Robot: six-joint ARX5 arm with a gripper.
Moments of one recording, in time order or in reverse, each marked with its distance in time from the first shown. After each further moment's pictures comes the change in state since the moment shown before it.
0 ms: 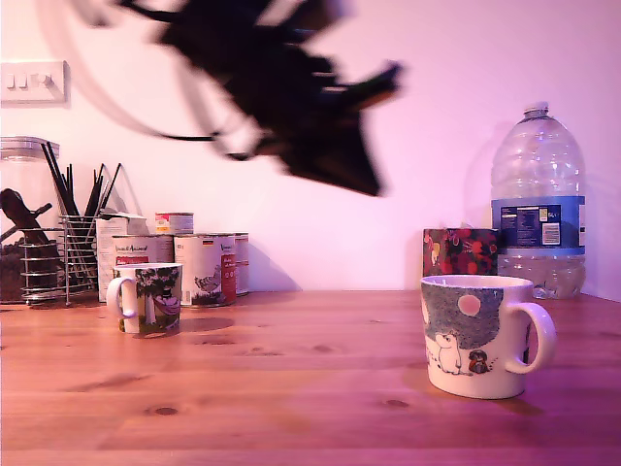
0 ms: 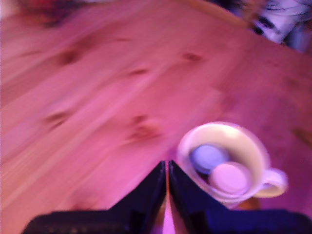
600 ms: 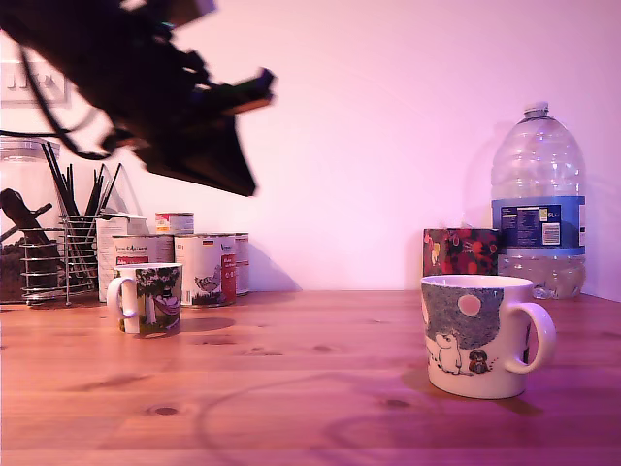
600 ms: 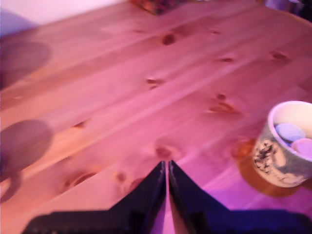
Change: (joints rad) arm 0.095 -0.283 -0.290 0.041 -0.173 -0.087
